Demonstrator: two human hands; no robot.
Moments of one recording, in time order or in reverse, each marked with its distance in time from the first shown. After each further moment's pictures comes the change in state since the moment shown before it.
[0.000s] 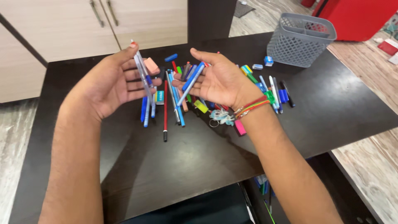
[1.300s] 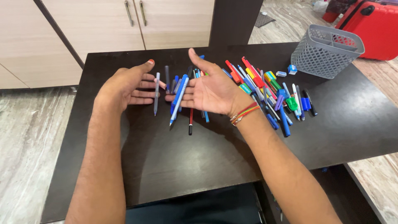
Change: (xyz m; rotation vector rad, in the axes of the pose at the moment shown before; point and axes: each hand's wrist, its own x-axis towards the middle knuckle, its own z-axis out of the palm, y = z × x) left_hand 0.001 -0.025 -0.050 0.304 0.343 -0.170; right_hand 0.029 0.051 0.038 -0.231 -0.255 0.230
